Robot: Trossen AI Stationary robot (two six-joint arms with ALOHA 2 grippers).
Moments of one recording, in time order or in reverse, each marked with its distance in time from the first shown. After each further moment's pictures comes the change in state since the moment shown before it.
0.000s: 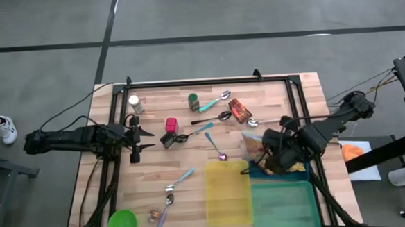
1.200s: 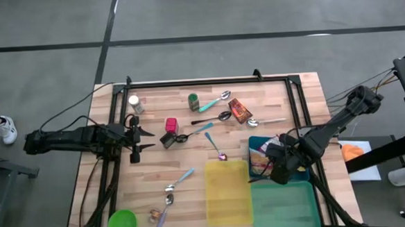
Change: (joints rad) left arm 0.000 0.001 0.000 0.000 0.000 0.000; right arm 0.070 -0.203 -0.592 0.535 -0.210 0.039
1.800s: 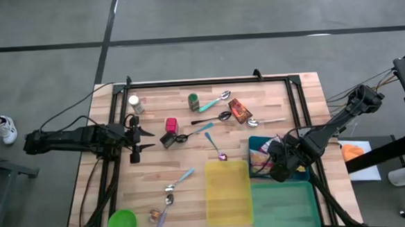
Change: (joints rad) left arm 0.000 0.000 0.000 0.000 0.000 0.000; right arm 0.000 -0.034 -0.113 0.054 -0.005 0.177
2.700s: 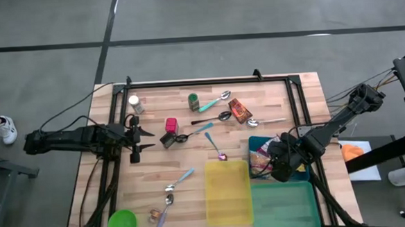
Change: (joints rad) left arm 0.000 0.000 0.000 0.000 0.000 0.000; right arm 0.000 -0.039 0.000 0.021 0.029 -0.171
